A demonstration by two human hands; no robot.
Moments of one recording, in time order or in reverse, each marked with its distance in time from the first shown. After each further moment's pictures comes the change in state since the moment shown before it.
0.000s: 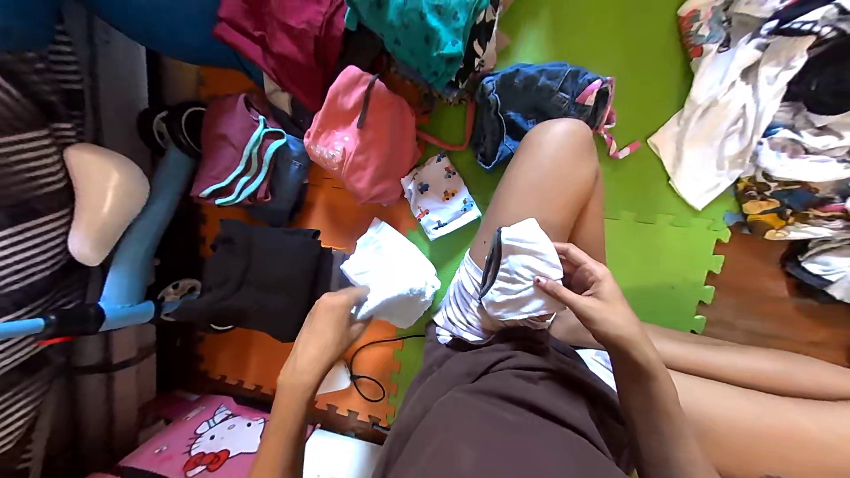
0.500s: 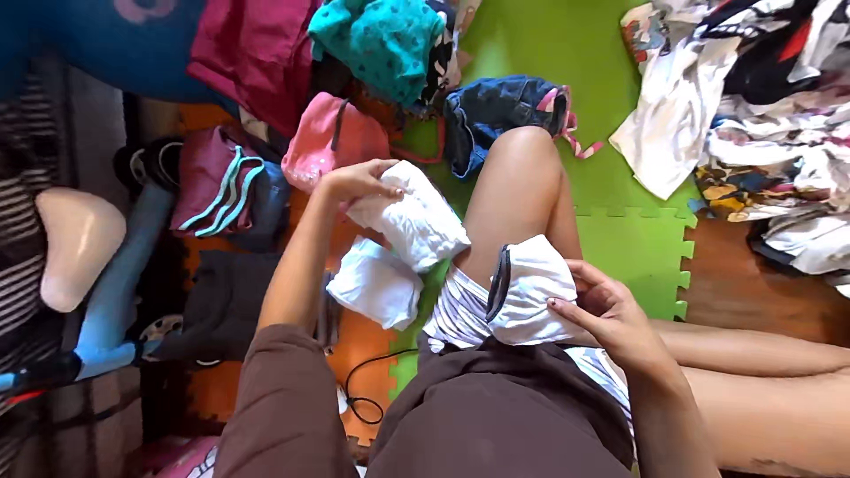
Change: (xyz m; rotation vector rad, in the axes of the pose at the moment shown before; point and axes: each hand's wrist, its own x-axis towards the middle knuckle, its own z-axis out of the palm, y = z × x) left_hand 0.265 0.041 -0.065 -0.480 -0.501 0.192; right_hand -0.040 -0.017 -0.017 0.105 0.036 -0.074
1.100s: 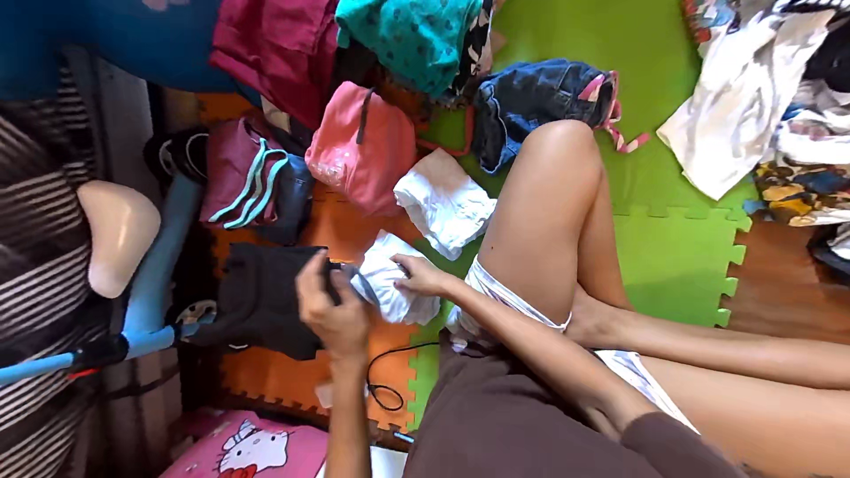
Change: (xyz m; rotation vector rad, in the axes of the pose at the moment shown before) left_hand -0.167 -0.055 0.159 0.502 1.339 -0.163; right_hand 0.178 0.145 0.220 -0.402 -0.592 0.283
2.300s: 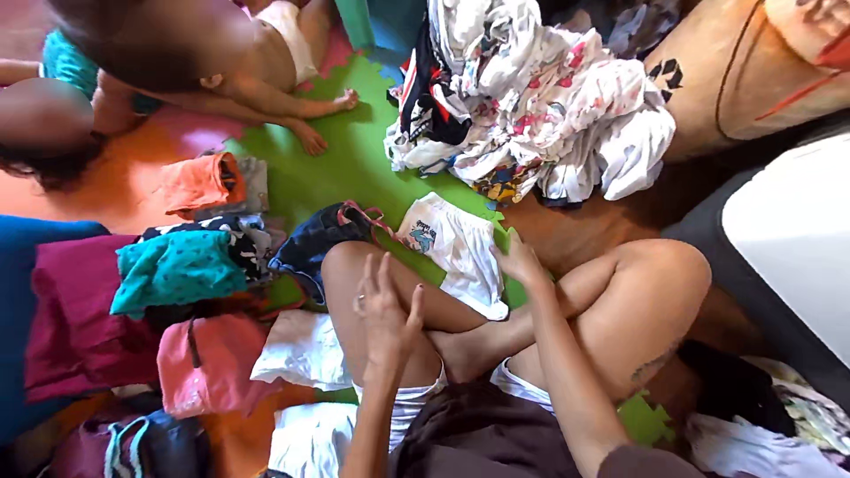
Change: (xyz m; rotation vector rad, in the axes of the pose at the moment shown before) left_hand -0.013 0.298 0.147 -0.120 -0.551 0.703; right_hand -0.365 0.119 -0.227 0.164 1.332 0.660
